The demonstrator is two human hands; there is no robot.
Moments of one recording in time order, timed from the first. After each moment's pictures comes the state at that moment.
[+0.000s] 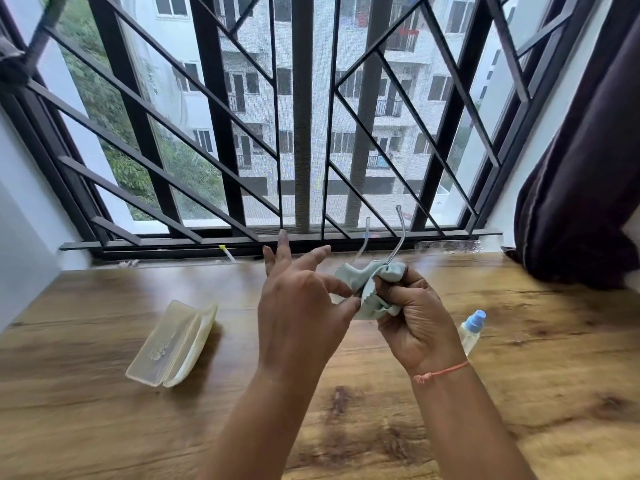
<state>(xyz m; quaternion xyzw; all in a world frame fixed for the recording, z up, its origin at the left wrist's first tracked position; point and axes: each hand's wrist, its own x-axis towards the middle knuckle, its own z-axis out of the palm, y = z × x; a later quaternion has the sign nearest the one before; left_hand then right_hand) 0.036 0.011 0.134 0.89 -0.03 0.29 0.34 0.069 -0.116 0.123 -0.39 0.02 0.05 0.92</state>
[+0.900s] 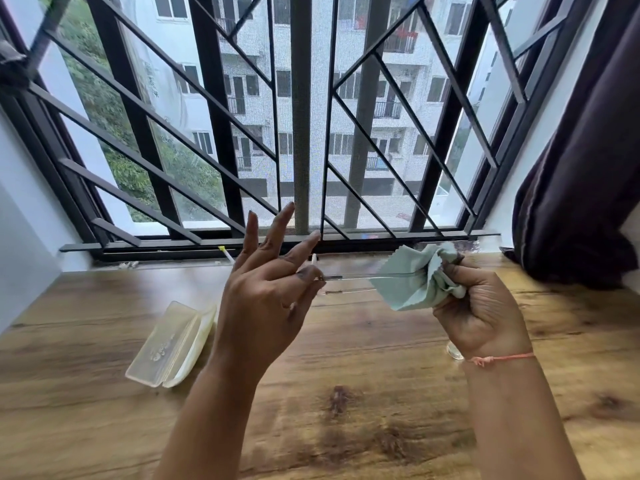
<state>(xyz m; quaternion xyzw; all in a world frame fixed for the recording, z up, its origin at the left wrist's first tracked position) 0.047 0.056 0.131 0.81 -0.26 0.48 0.21 0.072 -0.168 0.149 -0.38 0.06 0.01 0.92</state>
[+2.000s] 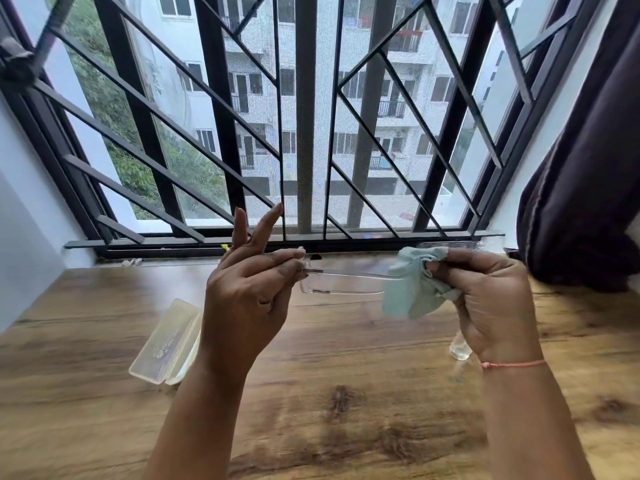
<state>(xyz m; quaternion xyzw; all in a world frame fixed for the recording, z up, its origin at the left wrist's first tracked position) 0.051 0.071 0.128 0.77 -0.24 0.54 0.25 0.072 -0.168 0.144 -0.57 -0.01 -0.18 0.80</state>
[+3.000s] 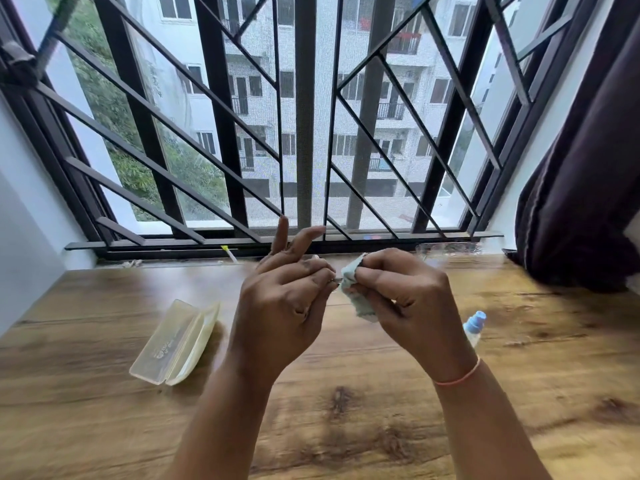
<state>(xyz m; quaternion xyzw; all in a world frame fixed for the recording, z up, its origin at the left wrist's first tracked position) 0.046 0.042 0.128 0.76 -0.27 0.53 0.26 0.062 -0.126 0.136 -0.77 -0.38 -0.37 0.36</state>
